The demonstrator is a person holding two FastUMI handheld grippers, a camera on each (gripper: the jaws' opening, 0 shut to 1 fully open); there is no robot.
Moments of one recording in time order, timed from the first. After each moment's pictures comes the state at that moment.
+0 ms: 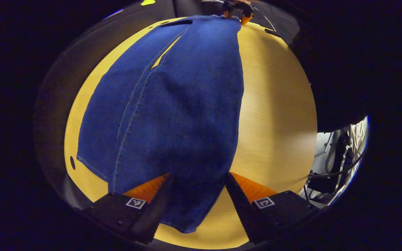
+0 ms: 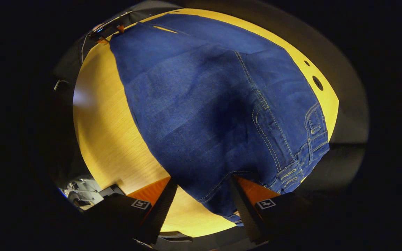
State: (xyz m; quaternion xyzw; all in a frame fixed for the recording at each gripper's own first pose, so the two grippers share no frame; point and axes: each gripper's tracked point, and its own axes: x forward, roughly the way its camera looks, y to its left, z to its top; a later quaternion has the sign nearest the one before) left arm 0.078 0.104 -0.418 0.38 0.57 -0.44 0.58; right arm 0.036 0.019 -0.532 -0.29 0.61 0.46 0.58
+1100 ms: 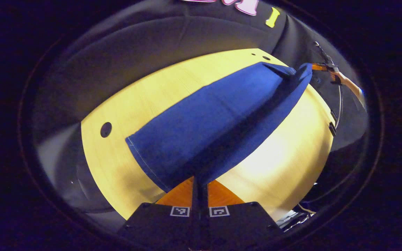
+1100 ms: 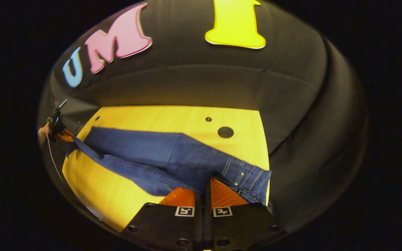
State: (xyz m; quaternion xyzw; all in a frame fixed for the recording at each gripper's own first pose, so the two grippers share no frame) left arm 0.303 0.098 -0.333 0.18 0.58 -0.22 0.76; right arm 0.282 0.073 -0.414 0.01 0.48 0.21 0.85
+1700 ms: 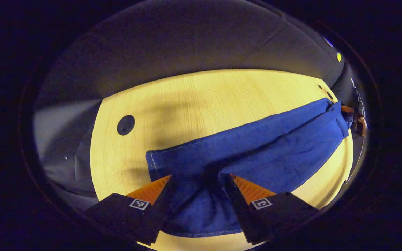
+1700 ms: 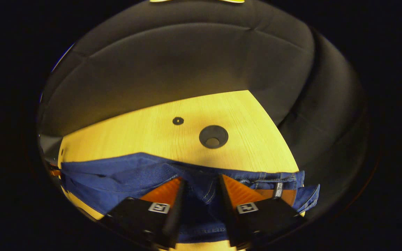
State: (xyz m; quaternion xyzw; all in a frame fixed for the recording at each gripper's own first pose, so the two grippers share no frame) left arm 0.409 0.130 -0.387 0.09 0.54 -0.03 0.83; right arm 0.366 0.114 -0.541 0.08 0.52 0.06 0.85
